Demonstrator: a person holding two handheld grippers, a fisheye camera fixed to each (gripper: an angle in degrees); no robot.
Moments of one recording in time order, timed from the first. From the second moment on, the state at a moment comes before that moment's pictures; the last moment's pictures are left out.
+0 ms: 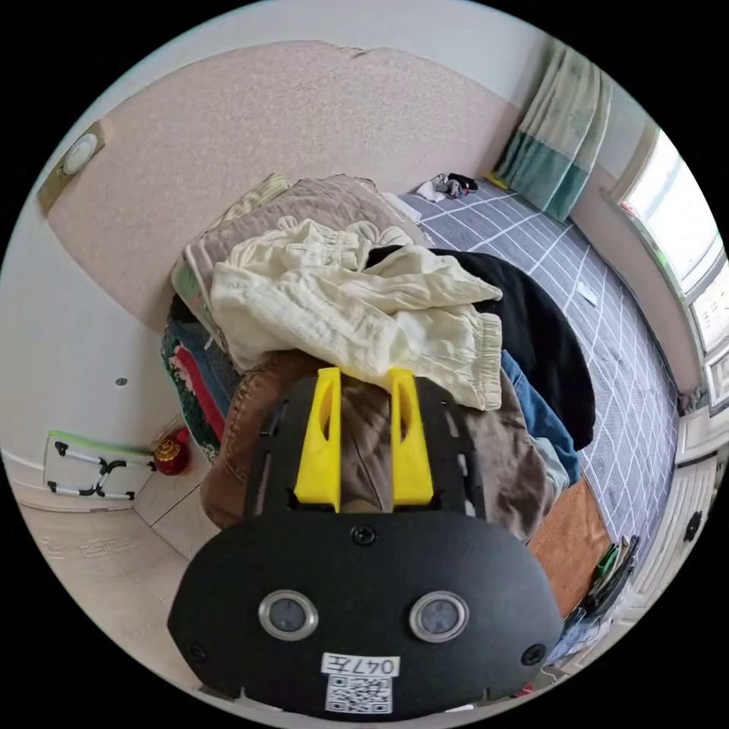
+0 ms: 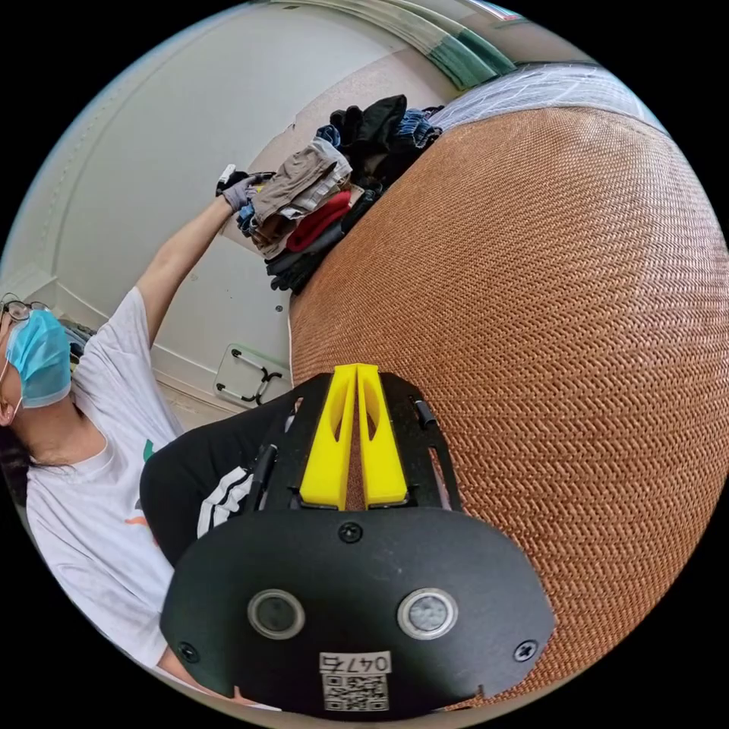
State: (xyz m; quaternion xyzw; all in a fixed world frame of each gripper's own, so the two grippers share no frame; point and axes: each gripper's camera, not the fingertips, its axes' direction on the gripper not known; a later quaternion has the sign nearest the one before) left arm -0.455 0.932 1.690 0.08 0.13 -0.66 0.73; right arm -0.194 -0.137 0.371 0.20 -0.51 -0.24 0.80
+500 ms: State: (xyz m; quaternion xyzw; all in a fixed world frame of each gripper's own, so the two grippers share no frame) left arm -0.357 0.941 1.575 0.22 -0.01 -0.62 0.75; right arm -0.244 -0.112 0.370 0.21 -0.52 -0.24 0.80
